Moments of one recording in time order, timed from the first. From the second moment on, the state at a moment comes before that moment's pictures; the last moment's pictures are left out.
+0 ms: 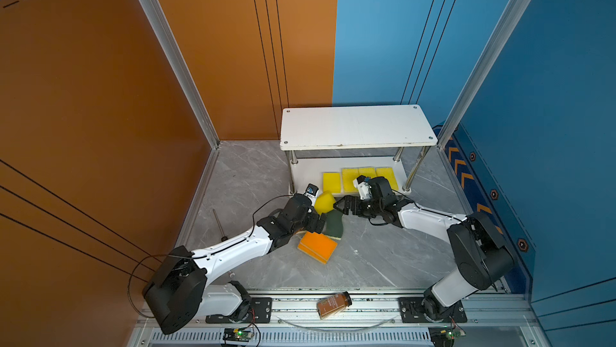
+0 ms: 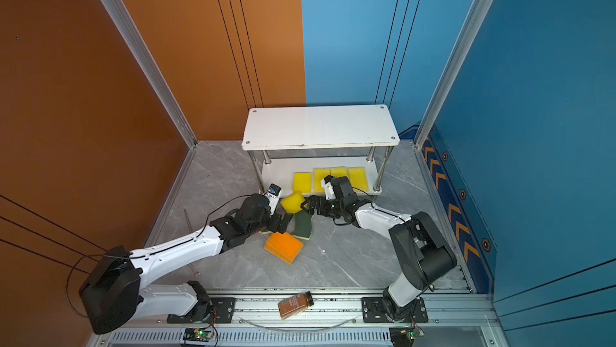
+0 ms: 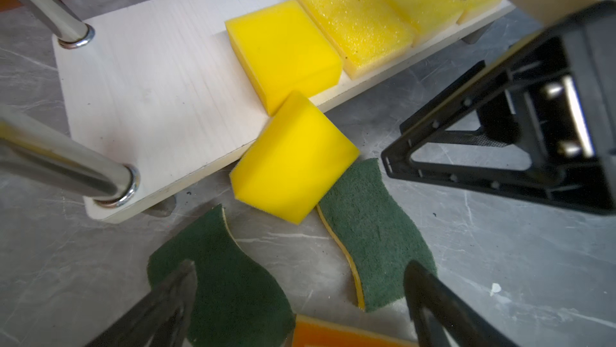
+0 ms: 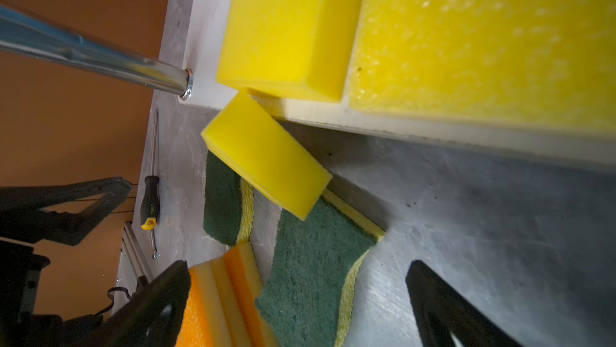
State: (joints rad) left arm -0.72 1.27 0.70 -0.08 -0.15 -0.21; right arm 0.50 1.61 0.84 0.02 -0.45 0.58
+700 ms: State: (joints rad) left arm -0.69 1.20 0.65 -0.10 -0.14 -0.25; right arm 0.56 1.77 0.93 0.05 -0.42 0.46
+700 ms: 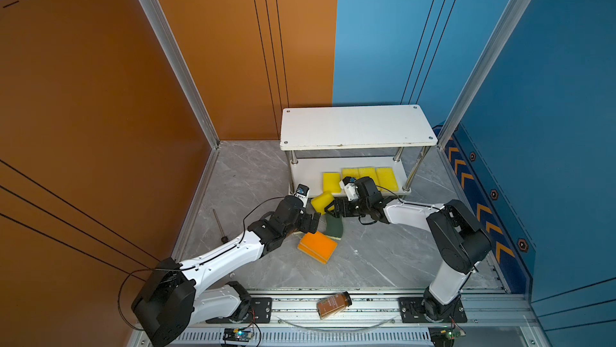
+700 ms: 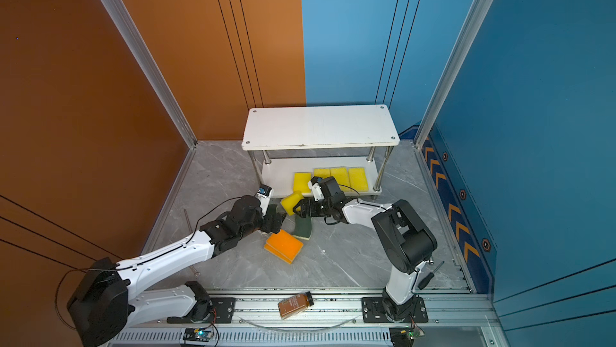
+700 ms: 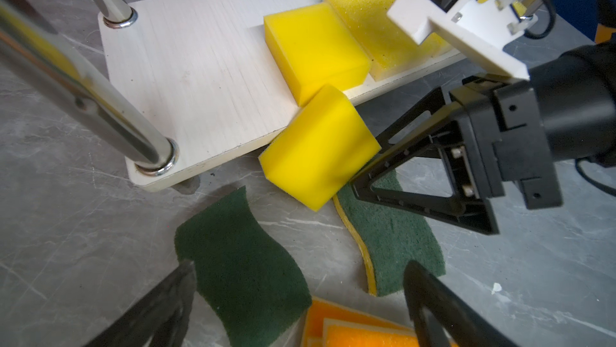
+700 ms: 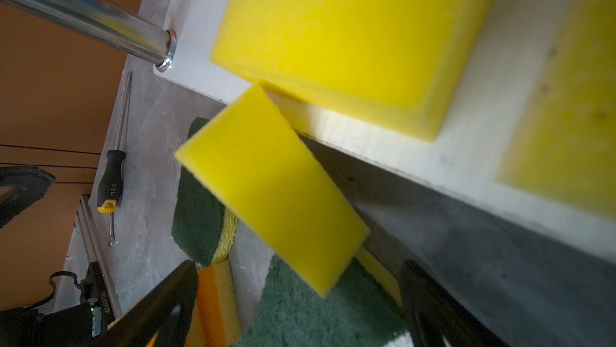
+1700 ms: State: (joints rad) left arm -0.69 1.21 0.64 -0.11 -0.14 -0.26; right arm 0.57 1.85 0.96 0.22 -0.42 0.42
